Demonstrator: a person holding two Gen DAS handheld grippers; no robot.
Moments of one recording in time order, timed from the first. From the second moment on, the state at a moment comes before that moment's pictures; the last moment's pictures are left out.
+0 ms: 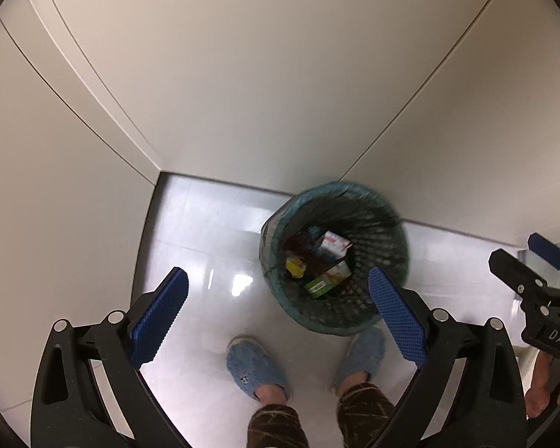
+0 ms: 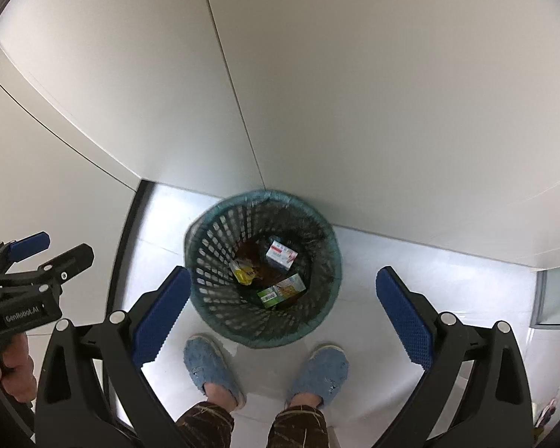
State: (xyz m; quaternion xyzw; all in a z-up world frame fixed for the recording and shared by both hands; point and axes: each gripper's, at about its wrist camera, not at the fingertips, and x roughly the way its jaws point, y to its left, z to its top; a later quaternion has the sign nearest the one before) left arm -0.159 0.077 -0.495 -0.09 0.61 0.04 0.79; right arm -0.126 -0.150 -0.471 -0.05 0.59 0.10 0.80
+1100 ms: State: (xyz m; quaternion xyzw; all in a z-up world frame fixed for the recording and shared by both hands) left arm -0.113 0.069 -0.049 -0.07 0.46 -0.02 0.89; right arm -0.114 -0.191 -0.039 0.01 0.43 0.02 0.90
